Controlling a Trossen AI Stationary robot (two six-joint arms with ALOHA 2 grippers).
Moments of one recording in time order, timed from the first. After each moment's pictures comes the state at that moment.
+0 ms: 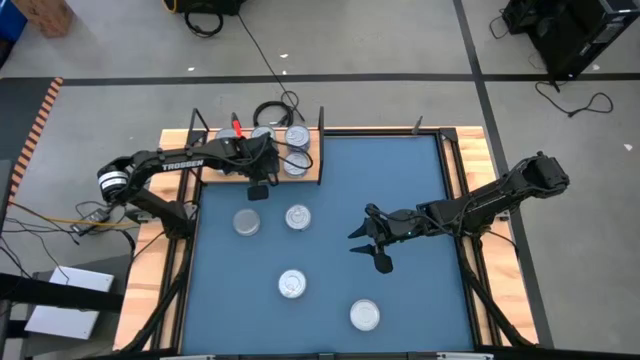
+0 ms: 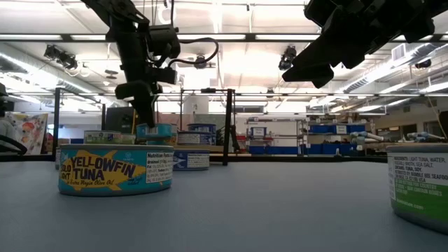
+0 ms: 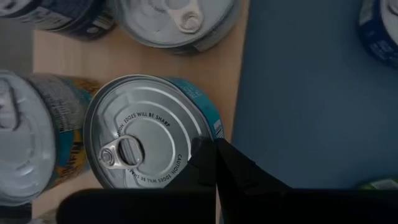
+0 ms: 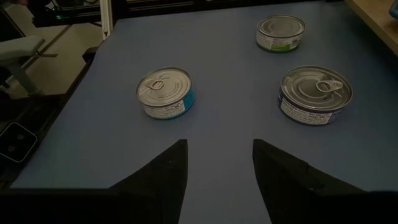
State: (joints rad) left arm 0.46 1.43 0.99 -0.74 -0.17 0.40; right arm 0.24 1.32 0.60 0.24 0.09 0.21
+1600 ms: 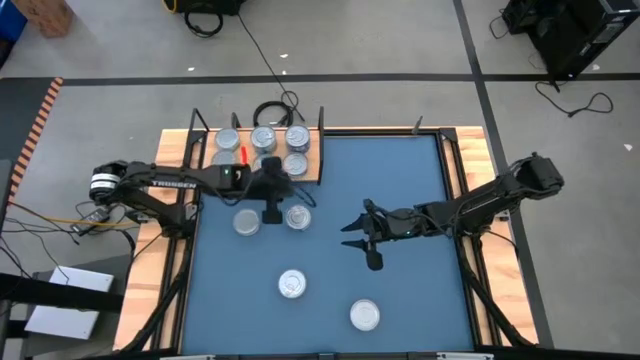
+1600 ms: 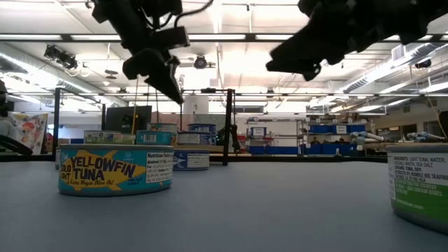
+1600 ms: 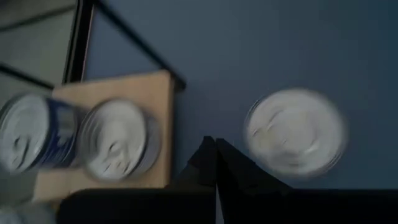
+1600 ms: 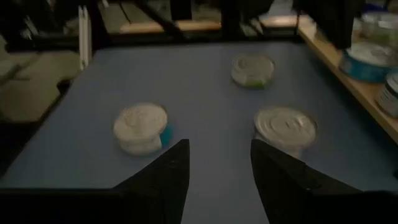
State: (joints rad) left arm 0.12 1.36 0.95 -0.48 -0.25 0.28; right arm 0.24 1.38 0.60 0.41 0.19 0.15
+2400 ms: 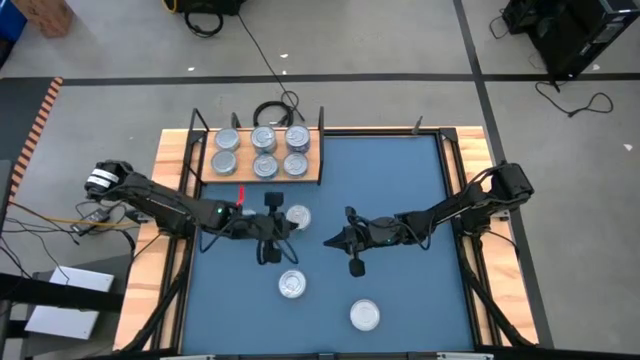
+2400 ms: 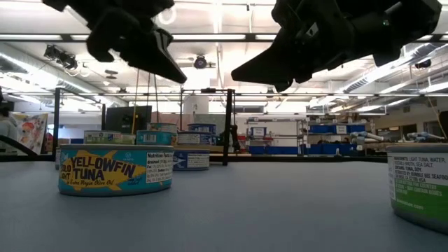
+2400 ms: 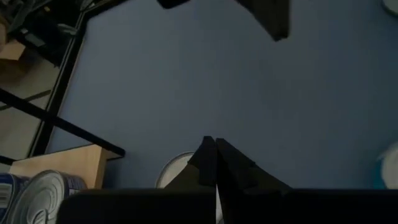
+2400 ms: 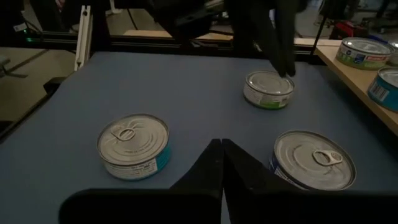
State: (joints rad) left arm -0.25 1.32 0.79 -0.16 -0.43 0.14; right arm 0.23 1.67 0.68 0.68 0.18 0.05
